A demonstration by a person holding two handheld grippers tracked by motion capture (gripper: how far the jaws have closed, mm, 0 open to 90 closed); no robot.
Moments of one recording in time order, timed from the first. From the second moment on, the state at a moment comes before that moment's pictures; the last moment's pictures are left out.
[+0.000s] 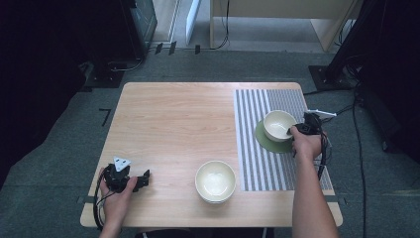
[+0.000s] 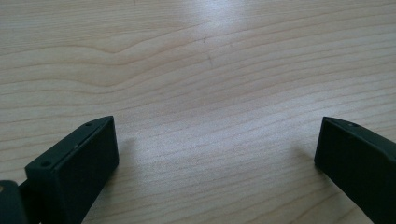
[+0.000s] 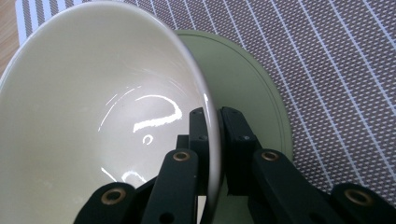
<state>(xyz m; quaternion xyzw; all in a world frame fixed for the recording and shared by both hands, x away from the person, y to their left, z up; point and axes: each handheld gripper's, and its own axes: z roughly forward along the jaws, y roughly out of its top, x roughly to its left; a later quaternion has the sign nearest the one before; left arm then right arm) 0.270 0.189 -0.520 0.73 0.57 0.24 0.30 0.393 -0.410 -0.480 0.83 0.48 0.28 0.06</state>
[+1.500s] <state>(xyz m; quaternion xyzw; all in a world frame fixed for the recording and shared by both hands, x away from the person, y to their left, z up) 0.270 0.189 -0.520 0.73 0.57 0.24 0.30 0.339 -0.396 -0.457 0.72 0.55 0.38 0.21</state>
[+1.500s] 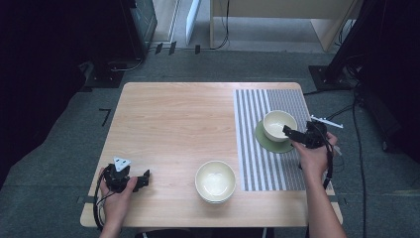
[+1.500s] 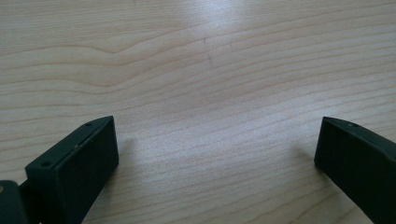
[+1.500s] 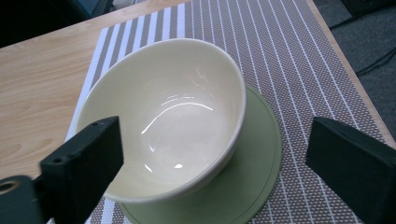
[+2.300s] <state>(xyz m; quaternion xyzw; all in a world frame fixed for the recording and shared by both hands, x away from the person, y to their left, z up) 0.270 0.189 -0.519 0.73 0.57 0.24 0.30 0.297 -0.383 -0.458 0.67 0.58 0.40 0.26</state>
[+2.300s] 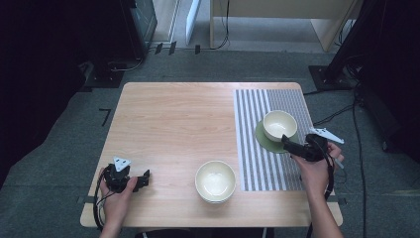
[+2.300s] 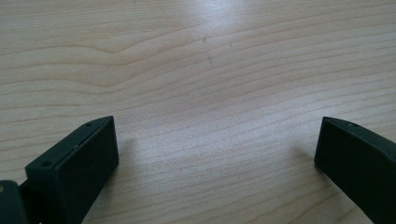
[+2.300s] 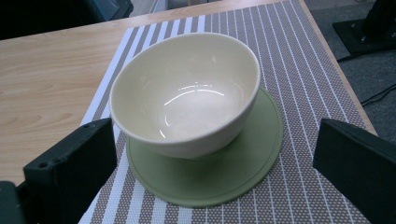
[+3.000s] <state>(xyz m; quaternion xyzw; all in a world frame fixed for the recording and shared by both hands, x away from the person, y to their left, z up) 0.269 0.189 -0.519 0.73 0.57 0.24 0.30 0.261 -0.382 -0.470 0.65 0.59 0.40 0.26</state>
